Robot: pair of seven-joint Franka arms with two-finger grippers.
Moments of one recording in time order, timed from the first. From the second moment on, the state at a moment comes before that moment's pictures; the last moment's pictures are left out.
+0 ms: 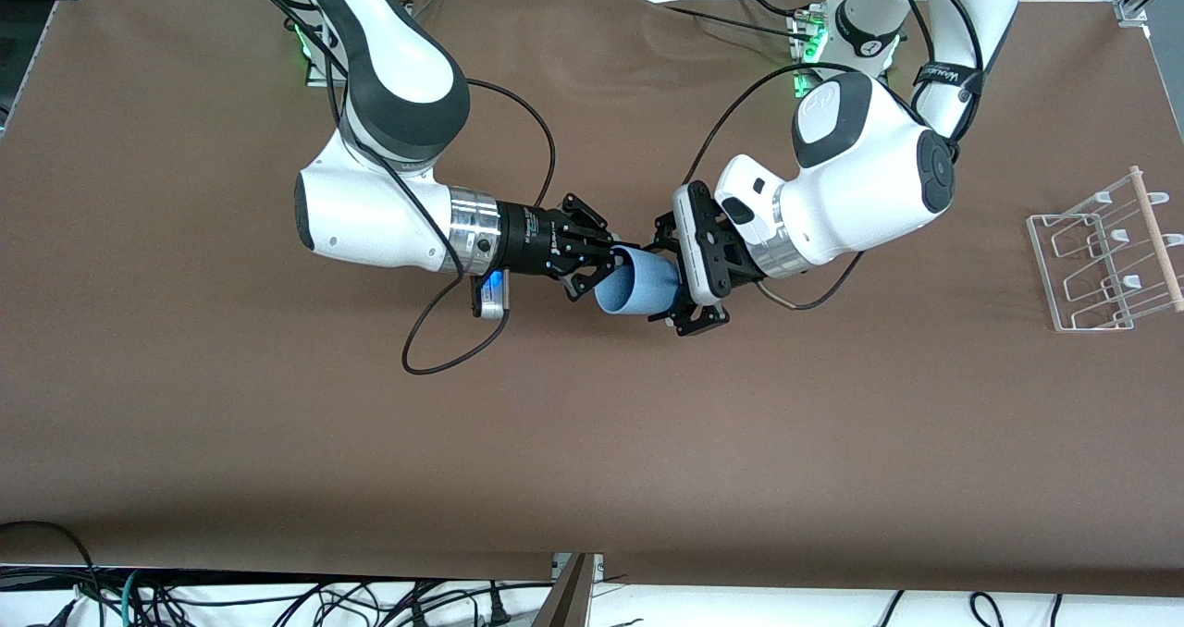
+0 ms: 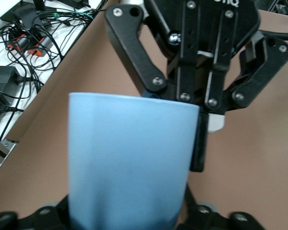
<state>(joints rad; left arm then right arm) -0.16 0.43 -0.36 -1.54 -0.59 2.26 1.17 0.52 0.57 0.05 -1.32 1.12 2.13 1.40</state>
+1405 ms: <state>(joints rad) -0.17 0.43 -0.36 -1.54 -0.59 2.26 1.17 0.51 0.57 0.03 -1.31 1.13 2.13 1.40</state>
